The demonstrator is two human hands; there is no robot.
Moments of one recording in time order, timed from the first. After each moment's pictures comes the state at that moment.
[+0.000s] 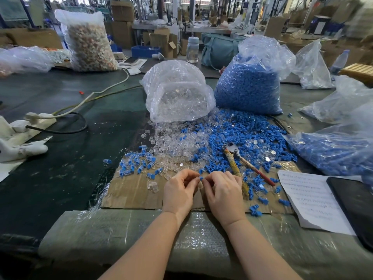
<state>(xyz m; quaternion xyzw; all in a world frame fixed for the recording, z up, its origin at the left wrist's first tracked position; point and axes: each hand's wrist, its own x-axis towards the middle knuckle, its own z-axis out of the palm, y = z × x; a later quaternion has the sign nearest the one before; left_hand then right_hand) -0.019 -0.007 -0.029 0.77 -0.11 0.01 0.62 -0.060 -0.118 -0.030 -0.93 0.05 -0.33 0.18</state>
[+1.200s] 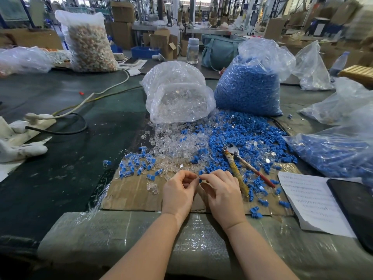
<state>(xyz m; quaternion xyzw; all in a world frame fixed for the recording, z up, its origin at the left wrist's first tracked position) -0.018 -0.007 -0.029 0.79 -0.09 0.02 0.61 -0.062 -0.118 -0.024 -0.93 0.00 -0.31 0.22</state>
